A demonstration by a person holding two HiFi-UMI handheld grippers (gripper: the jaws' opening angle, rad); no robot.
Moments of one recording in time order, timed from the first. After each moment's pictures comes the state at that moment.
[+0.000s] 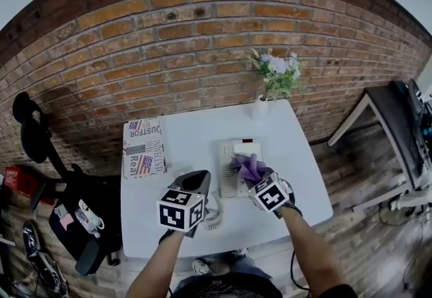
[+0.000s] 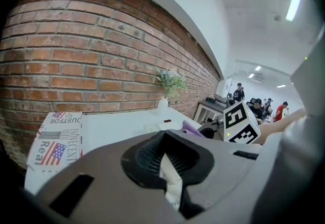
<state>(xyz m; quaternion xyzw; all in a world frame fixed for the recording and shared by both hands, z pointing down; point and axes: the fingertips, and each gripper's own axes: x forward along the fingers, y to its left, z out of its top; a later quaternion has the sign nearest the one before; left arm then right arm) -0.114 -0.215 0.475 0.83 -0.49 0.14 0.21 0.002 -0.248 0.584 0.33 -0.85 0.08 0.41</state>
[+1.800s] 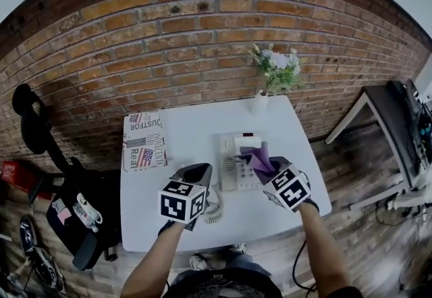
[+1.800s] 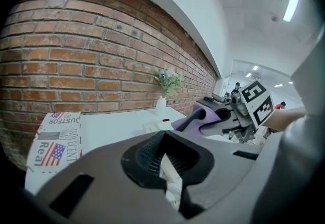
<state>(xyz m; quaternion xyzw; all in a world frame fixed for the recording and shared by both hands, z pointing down) -0.111 -0.209 0.475 0.84 -0.48 0.14 0.21 0.020 -0.230 0.510 0.32 -0.87 0.03 0.38</state>
